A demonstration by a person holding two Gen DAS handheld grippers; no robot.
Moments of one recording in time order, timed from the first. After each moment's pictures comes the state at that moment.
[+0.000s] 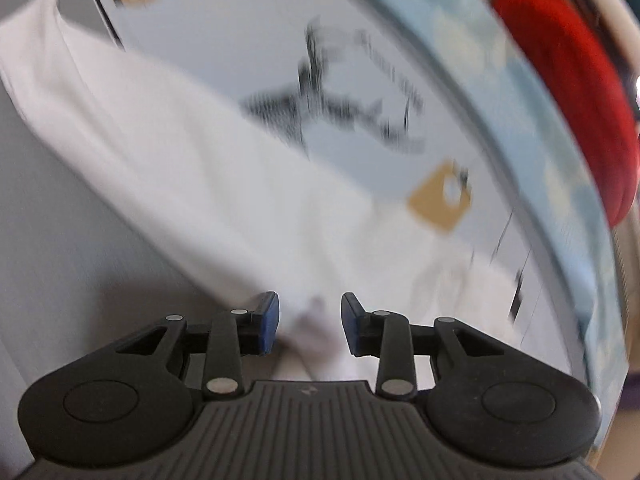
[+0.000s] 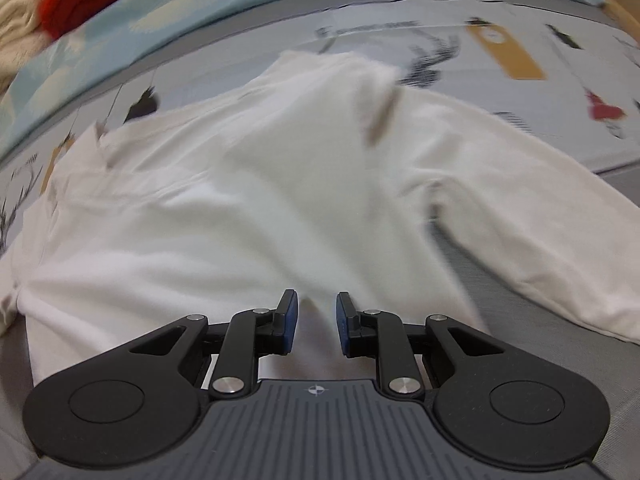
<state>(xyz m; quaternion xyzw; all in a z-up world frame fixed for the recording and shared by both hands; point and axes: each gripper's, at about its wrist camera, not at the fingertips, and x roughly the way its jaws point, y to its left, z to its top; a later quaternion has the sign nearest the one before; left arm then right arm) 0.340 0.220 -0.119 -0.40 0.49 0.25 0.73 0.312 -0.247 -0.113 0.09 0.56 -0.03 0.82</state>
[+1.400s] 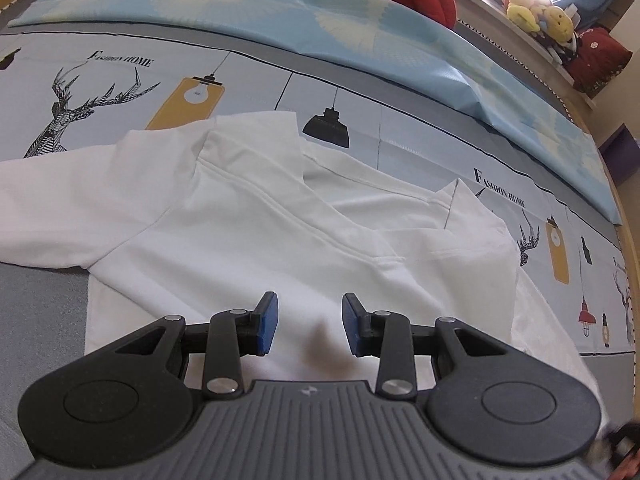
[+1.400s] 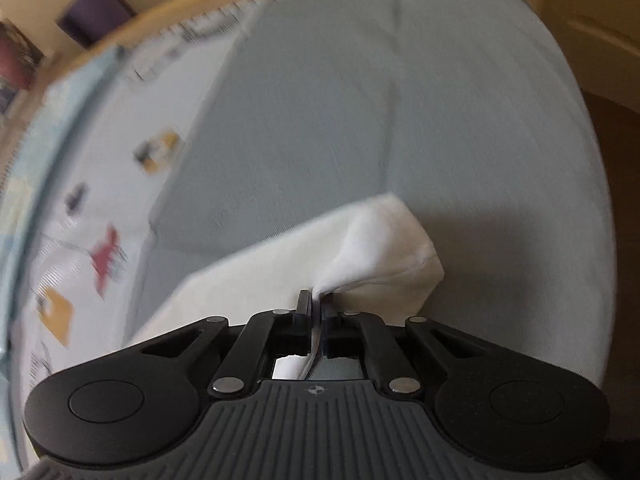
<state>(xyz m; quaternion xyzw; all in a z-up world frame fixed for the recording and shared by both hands) 0.346 0.014 -0.077 -0.17 0.51 0.04 0.84 0.186 -0.584 -0.100 0.41 0.35 -0.43 0.72</state>
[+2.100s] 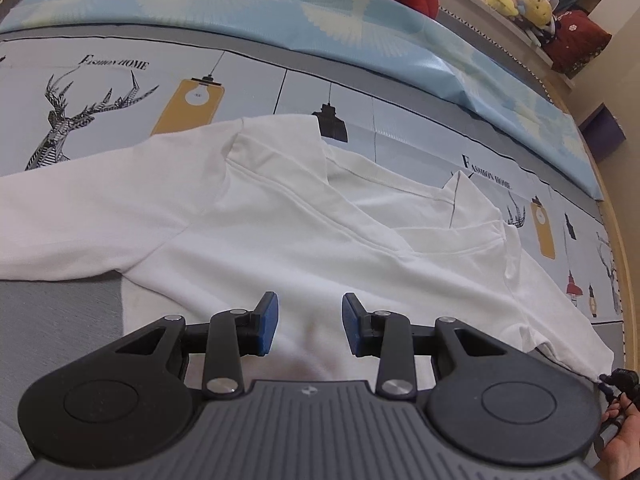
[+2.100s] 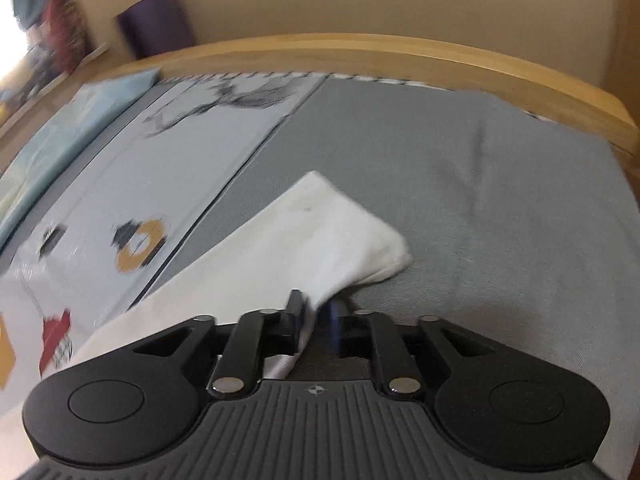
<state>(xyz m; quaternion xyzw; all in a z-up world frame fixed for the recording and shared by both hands) 0.336 0.050 -0.063 -0.16 0.52 -0.01 0.84 0.229 -0.681 -0.128 0.27 0.33 -0.43 0.79</state>
